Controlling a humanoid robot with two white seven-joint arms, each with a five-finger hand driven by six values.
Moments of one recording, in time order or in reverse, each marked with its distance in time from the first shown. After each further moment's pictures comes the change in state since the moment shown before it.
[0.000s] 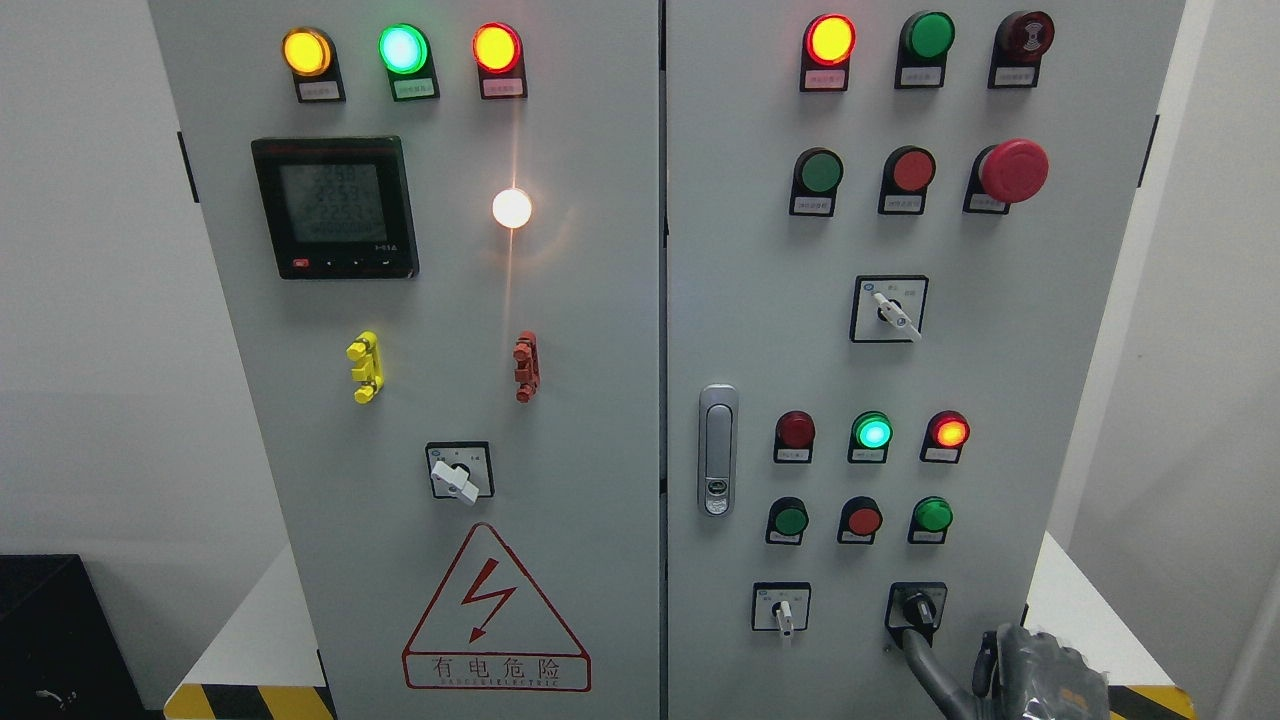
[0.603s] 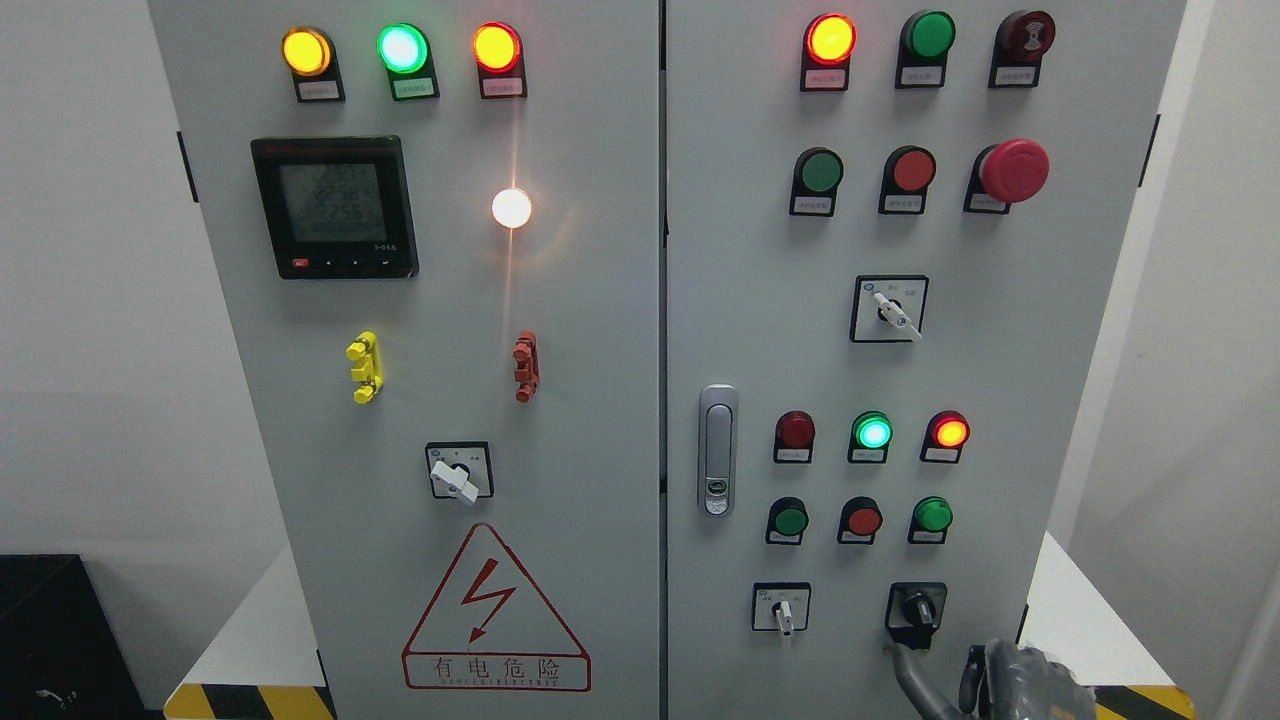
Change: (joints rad) left arm 0.000 0.000 0.000 0.000 0.000 0.000 0.000; right arm 0.085 0.001 0.029 -0.086 -0.086 -0.007 -0.029
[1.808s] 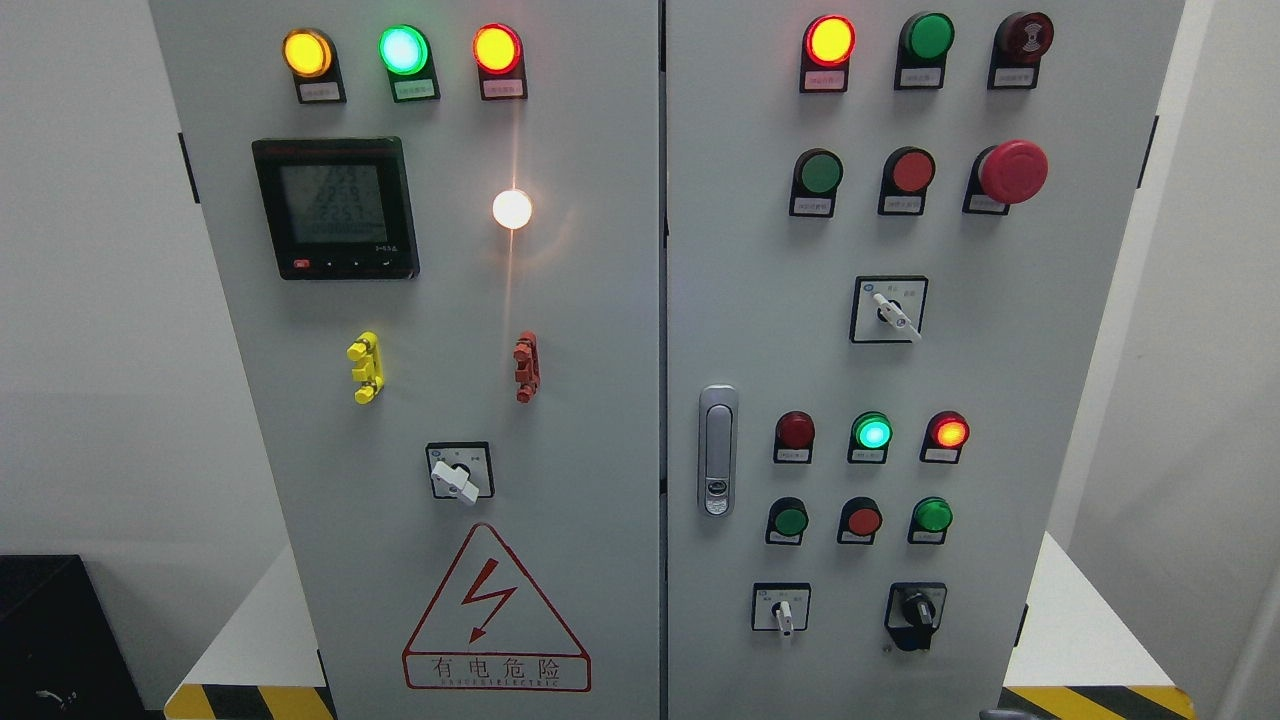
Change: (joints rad) left arm 0.000 0.000 0.000 0.000 0.000 0.000 0.000; right arm 0.343 0.004 0.004 -0.265 -1.128 -0.215 -0.163
